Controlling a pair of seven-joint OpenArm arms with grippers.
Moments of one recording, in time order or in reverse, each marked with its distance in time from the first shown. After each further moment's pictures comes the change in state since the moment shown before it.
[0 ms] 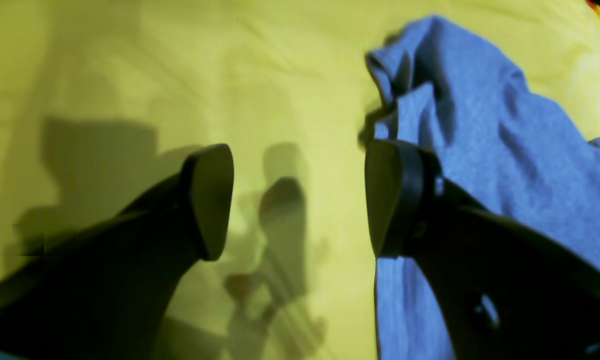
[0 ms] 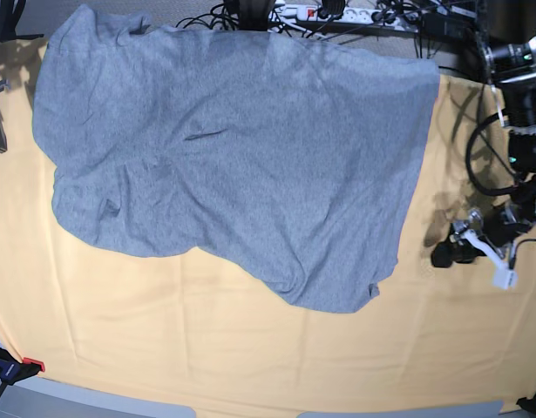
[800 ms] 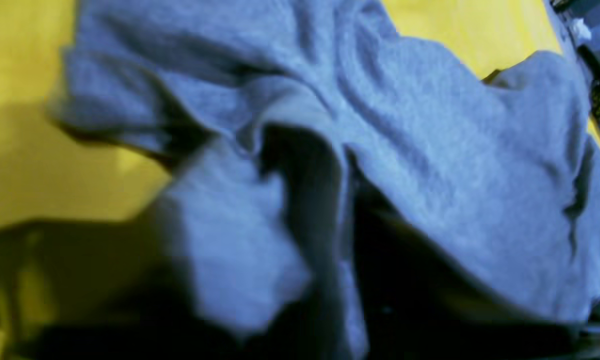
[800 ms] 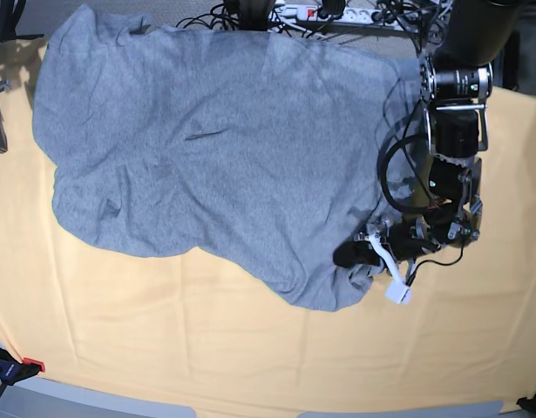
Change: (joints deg) left arm -8.8 13.4 9.5 -9.7 1.8 -10.5 4.0; right arm 0.0 -1.0 0.0 0.0 0.1 -0.2 0.2
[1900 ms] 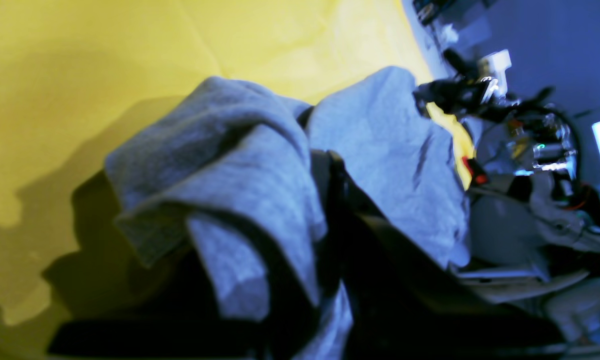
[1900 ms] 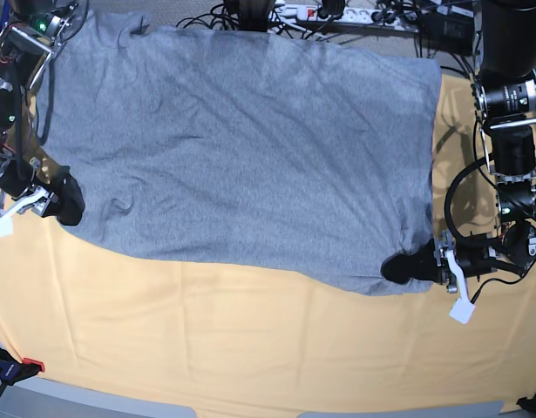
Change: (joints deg) left arm -4.6 -12.0 0.2 0.2 -38.1 -0.2 29.0; right arm 45.8 -14.4 -20.5 -59.7 3.5 5.7 -2.8
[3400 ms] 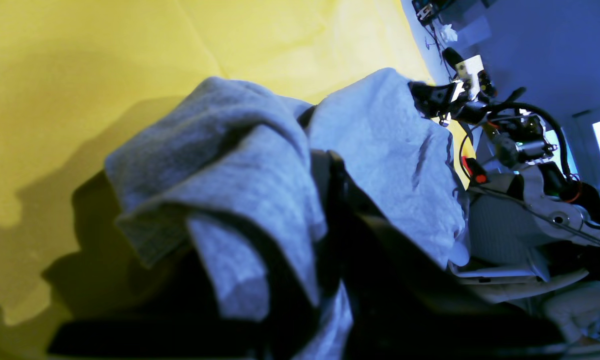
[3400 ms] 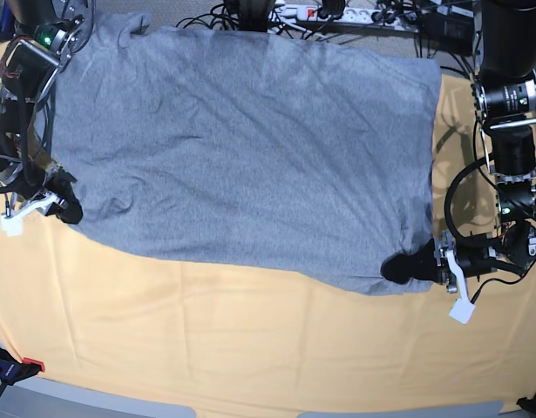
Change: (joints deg) left arm 0.0 0.0 0.0 0.0 0.0 0.0 0.0; right arm 4.4 -2.0 0.3 -8.8 -7.3 3.7 5.7
